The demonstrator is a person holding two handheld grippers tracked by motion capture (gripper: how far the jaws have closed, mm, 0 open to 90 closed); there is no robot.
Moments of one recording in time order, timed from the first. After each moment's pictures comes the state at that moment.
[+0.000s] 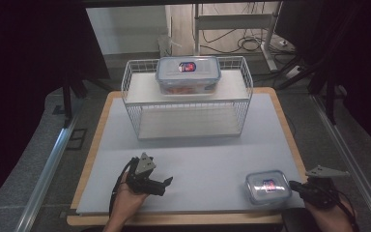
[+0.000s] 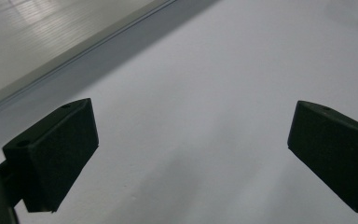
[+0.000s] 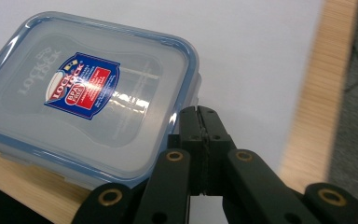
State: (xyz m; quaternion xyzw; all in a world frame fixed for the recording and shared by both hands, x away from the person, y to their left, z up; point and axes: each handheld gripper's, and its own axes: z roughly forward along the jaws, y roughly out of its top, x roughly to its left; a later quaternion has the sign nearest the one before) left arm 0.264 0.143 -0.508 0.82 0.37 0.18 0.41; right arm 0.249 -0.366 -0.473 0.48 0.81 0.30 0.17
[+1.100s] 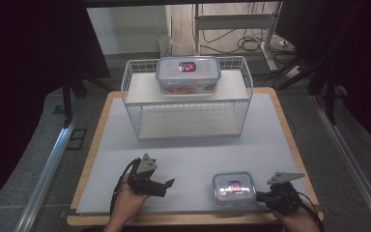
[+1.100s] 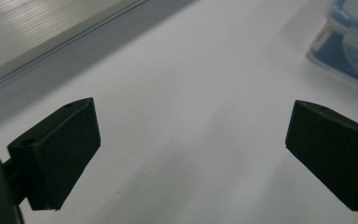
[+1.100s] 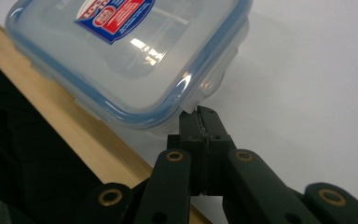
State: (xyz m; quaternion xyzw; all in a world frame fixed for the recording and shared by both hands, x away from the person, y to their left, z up) left arm 0.264 0.140 -0.509 0.82 0.37 0.16 0.41; right arm 0.245 -0.287 -0.499 0.39 0.86 0.31 0.06
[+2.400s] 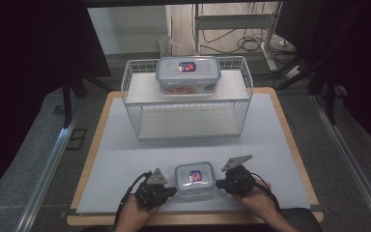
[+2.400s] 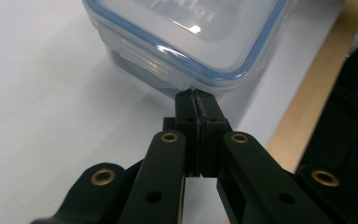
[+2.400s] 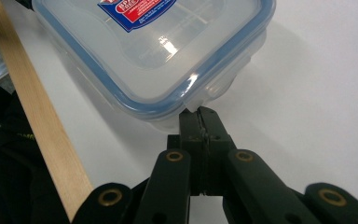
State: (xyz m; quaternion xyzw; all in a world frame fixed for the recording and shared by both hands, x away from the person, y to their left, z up) left arm 0.239 0.116 -0.520 0.86 0.34 0.06 0.37; right arm 0.291 -0.179 -0.503 0.29 0.90 0.32 0.03
